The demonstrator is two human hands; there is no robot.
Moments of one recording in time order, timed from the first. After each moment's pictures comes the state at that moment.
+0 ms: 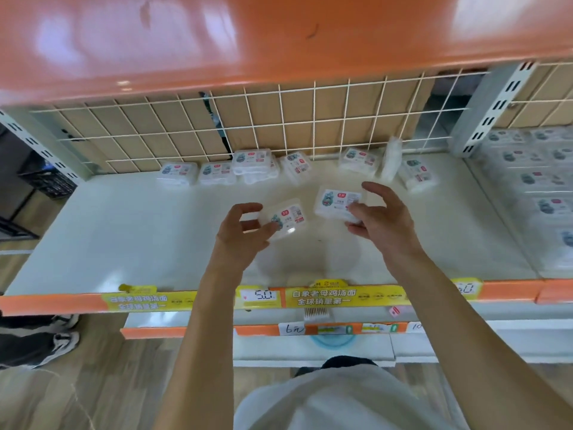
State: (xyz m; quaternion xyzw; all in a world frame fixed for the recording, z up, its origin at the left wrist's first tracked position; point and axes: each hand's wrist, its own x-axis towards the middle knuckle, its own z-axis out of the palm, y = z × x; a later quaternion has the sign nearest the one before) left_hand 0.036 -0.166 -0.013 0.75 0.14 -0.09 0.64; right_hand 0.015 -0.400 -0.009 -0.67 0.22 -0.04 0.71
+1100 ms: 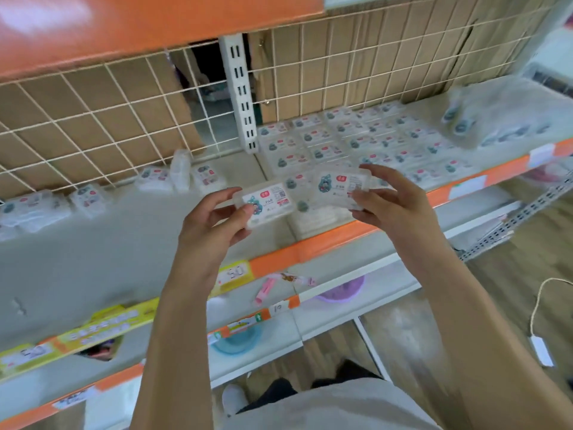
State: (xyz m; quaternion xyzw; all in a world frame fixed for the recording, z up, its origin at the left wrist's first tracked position) left_hand -0.063 -0.466 0.035 0.68 -0.05 -0.16 0.71; right_hand -0.177 -0.700 0.057 -0.65 0.26 -0.17 0.69
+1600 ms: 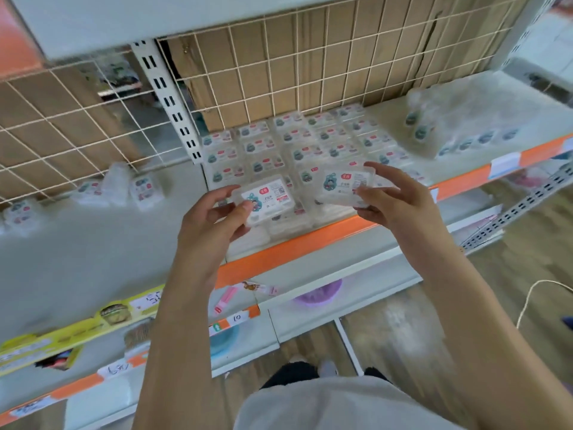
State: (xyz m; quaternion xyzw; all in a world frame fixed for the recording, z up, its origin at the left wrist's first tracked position) left_hand -0.089 -0.606 0.043 0.70 -0.02 -0.16 0.70; right_hand -0.195 -0.849 0.047 -0.64 0.28 -0.17 0.70
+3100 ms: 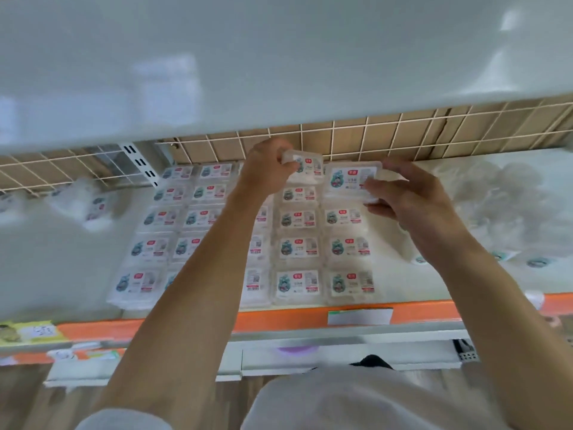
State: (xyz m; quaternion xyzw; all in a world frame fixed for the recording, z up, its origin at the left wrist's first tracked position) left_hand 0.077 -0.886 0.038 0.93 -0.11 0.01 0.35; right_hand -0.064 -1.085 0.056 -0.69 0.16 -0.06 0.70
